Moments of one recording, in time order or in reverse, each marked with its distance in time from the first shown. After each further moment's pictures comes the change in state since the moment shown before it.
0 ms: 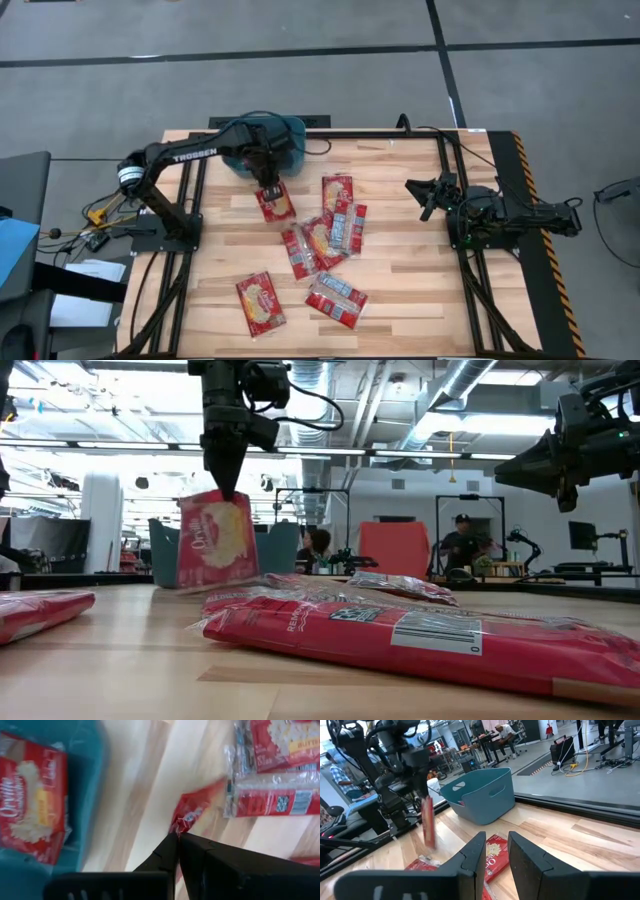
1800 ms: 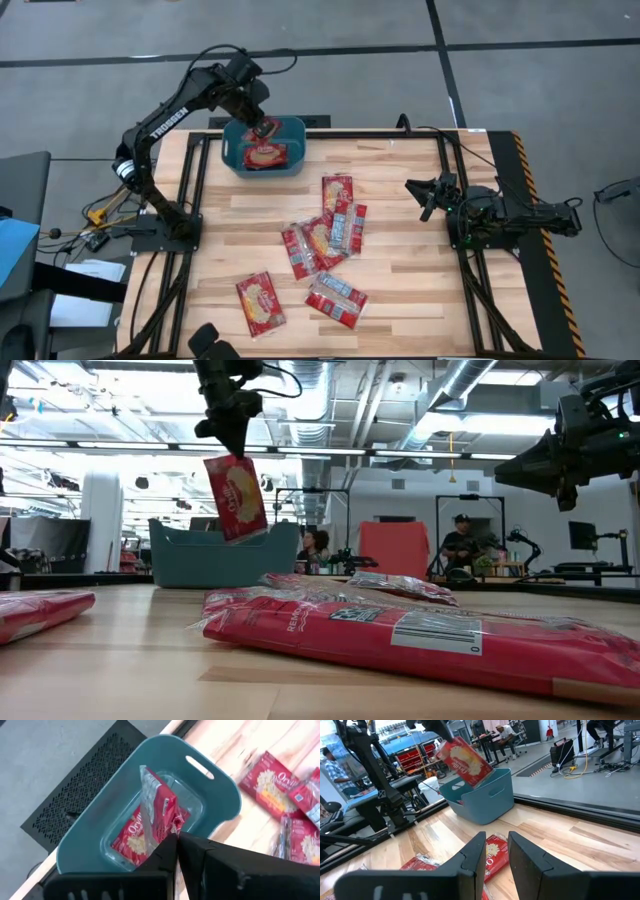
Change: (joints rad) left arm 0.363 0.008 0.378 -0.071 -0.021 -0.011; right arm 0.000 0.000 0.000 0.000 0.000 -0.029
